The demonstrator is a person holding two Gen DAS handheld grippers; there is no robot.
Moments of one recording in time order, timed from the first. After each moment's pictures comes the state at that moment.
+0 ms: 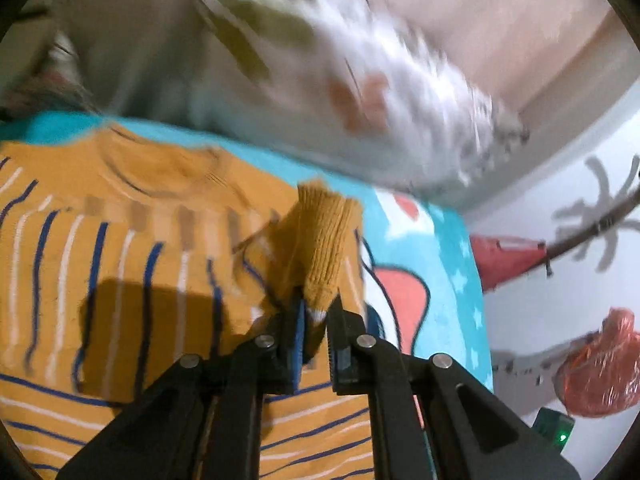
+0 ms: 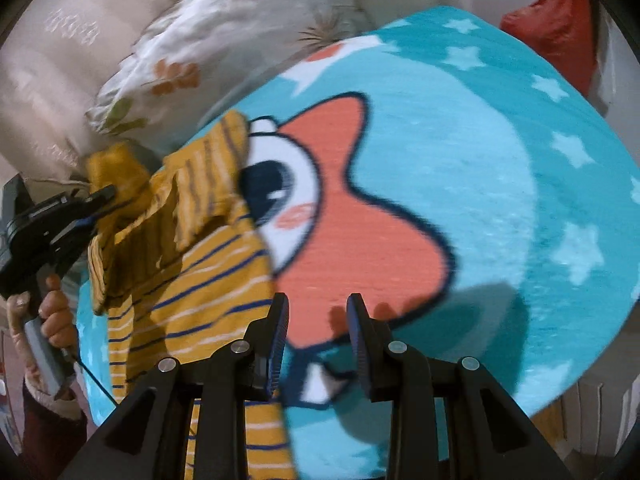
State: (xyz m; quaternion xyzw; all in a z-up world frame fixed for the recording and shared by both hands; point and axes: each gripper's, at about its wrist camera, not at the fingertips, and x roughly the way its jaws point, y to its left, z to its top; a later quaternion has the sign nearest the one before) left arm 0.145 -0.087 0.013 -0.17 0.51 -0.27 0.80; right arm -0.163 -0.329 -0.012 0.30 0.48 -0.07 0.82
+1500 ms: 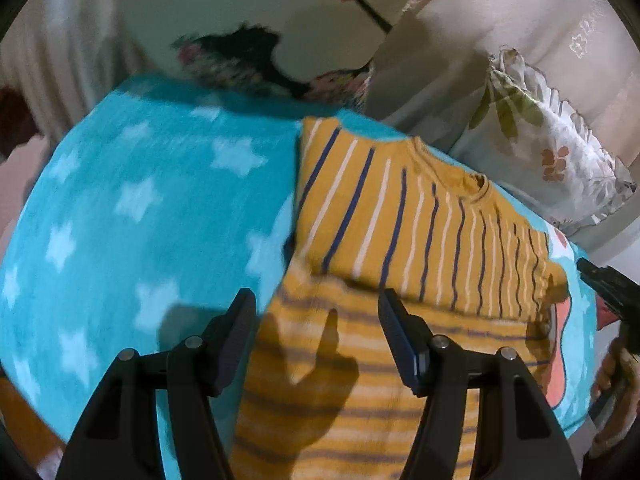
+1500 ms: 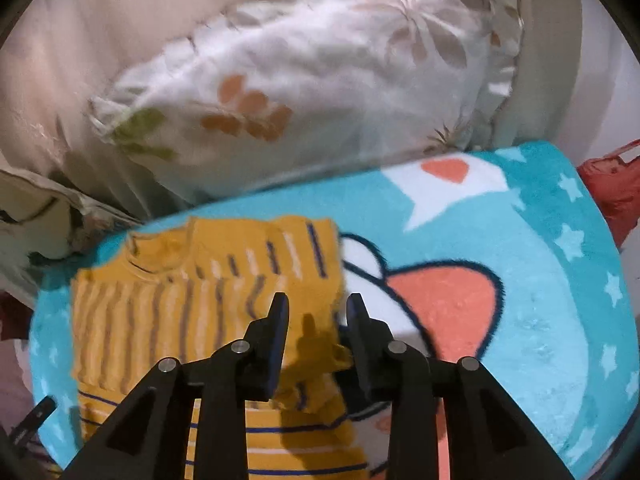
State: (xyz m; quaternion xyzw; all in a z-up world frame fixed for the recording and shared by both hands) left arm 0.083 0.138 0.015 -0.12 0.49 -0.01 0.86; right arm 0.021 -0.269 0.033 0.15 0.44 -0.07 0.88
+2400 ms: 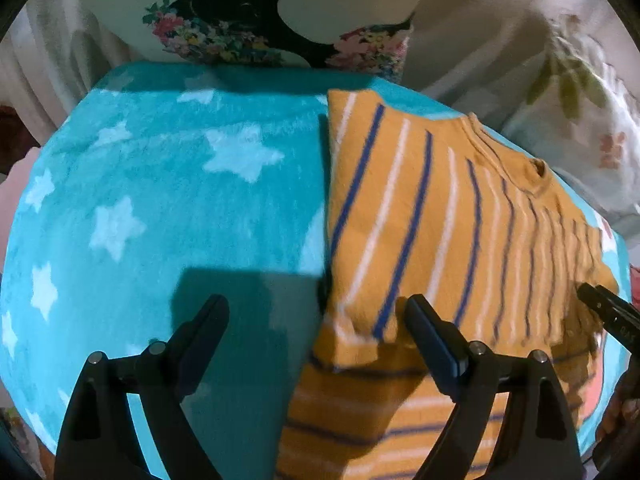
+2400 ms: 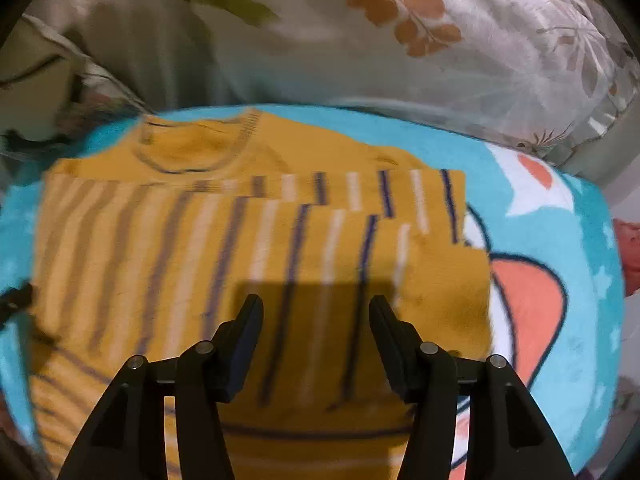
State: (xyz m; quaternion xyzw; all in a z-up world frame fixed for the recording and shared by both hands) left arm 0.133 0.156 -0.030 -0.08 0.55 0.01 0.83; right arm 0.054 -0.167 -0.017 0.01 0.53 -0.02 0.85
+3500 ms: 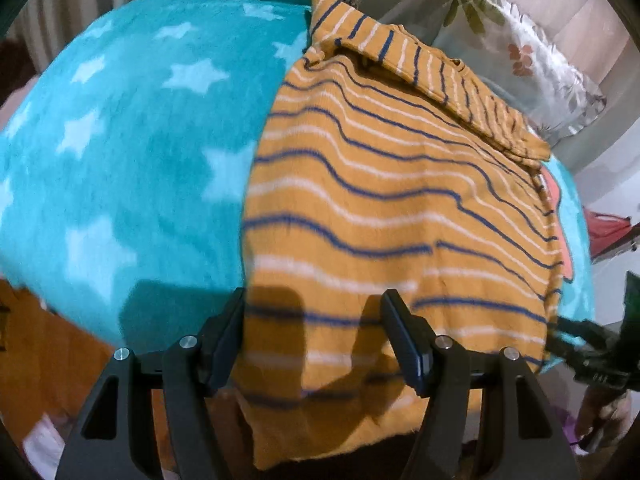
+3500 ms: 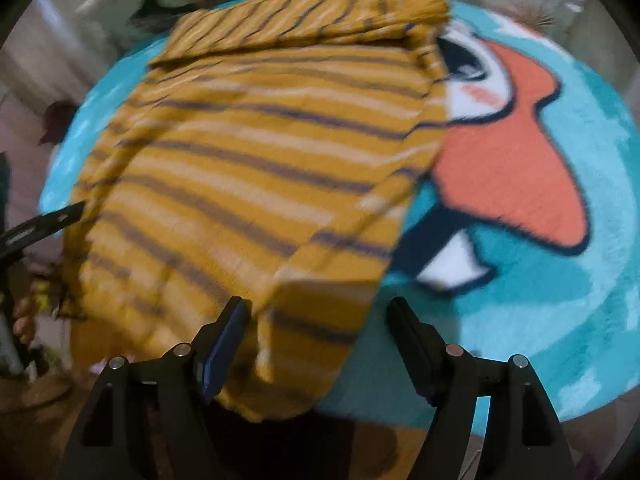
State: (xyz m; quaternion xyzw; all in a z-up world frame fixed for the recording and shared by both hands) left arm -0.118 0.152 -0.044 -0.14 0.55 -0.05 0.82; right arm -0.218 -0.202 -0.059 0.02 0.58 0.15 0.80
